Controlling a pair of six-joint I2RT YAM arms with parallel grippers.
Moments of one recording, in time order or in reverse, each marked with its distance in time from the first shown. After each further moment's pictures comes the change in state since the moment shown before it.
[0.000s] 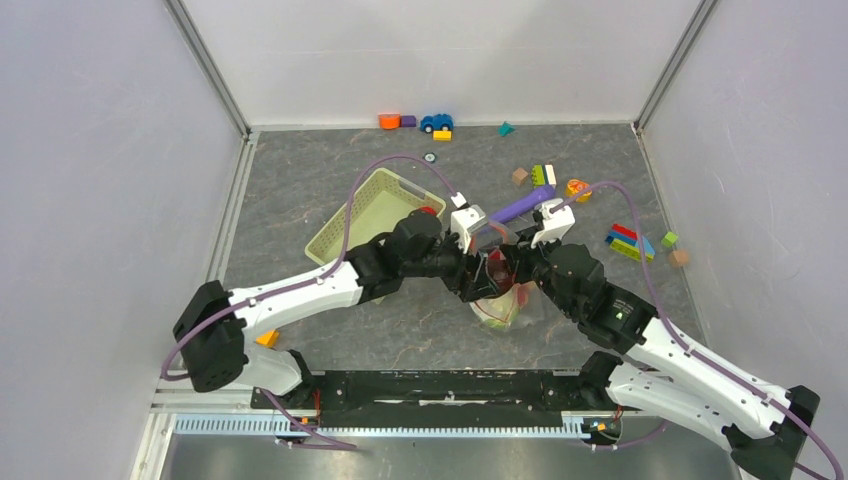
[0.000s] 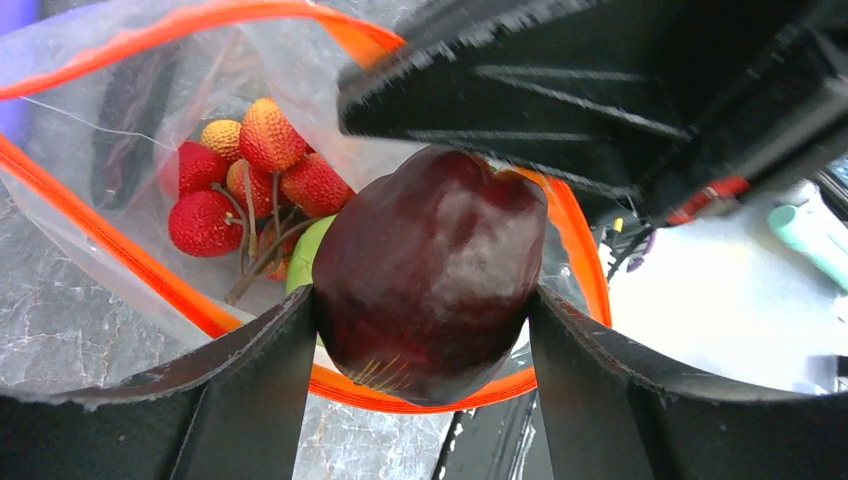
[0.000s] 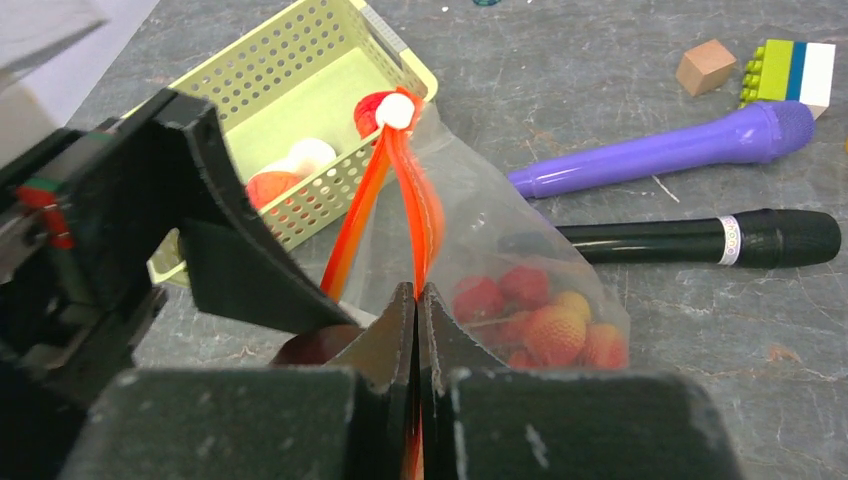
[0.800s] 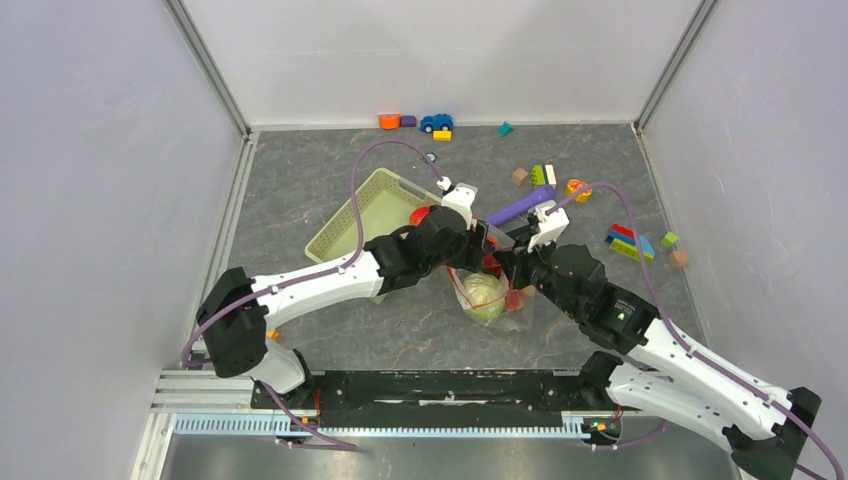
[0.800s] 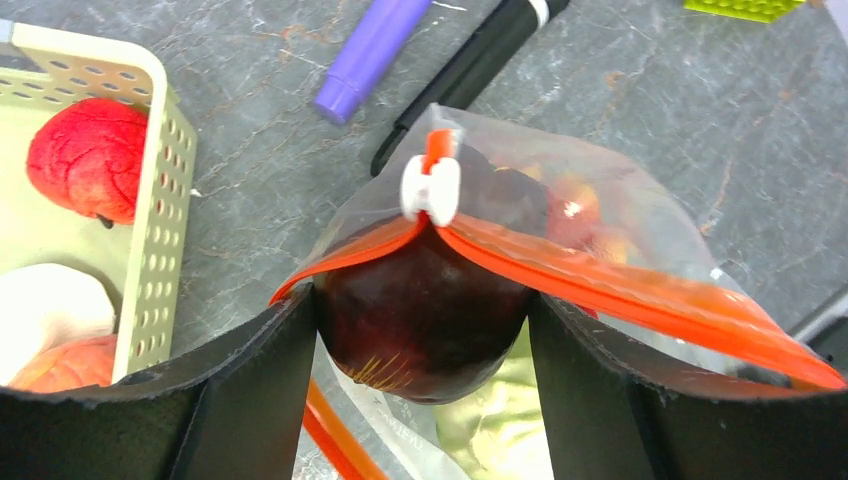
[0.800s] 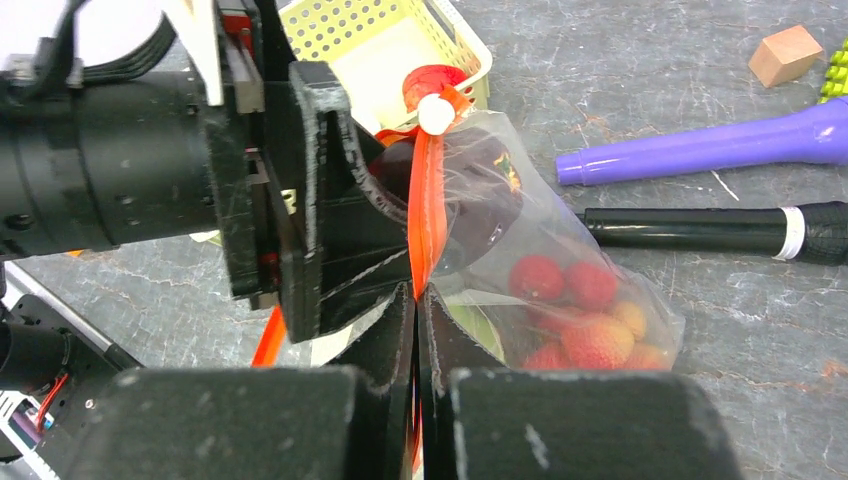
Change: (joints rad) left arm -0.039 0.140 0.159 -0.176 -0.641 -0.139; right arm 0.000 -0.006 0.007 -0.030 -0.117 0.005
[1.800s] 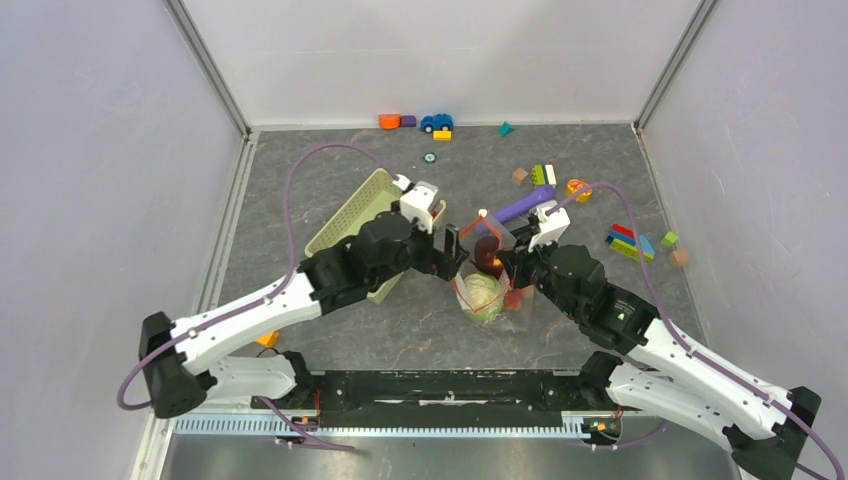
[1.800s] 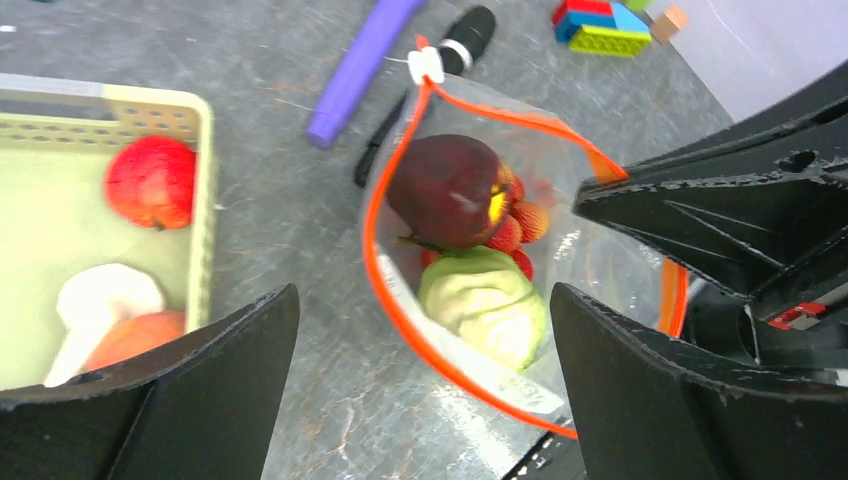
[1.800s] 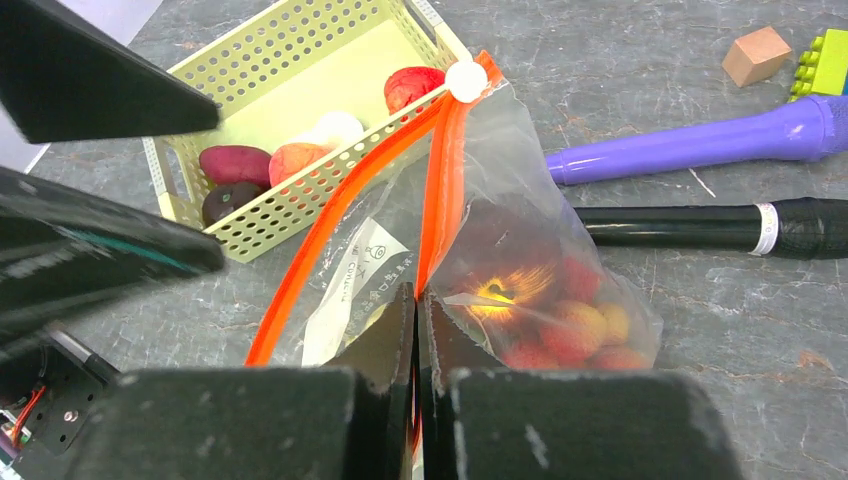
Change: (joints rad) left arm 0.004 -0.307 -0.097 -0.050 0.104 0.058; right arm 0.002 -0.002 0.000 -0.006 0.029 -0.007
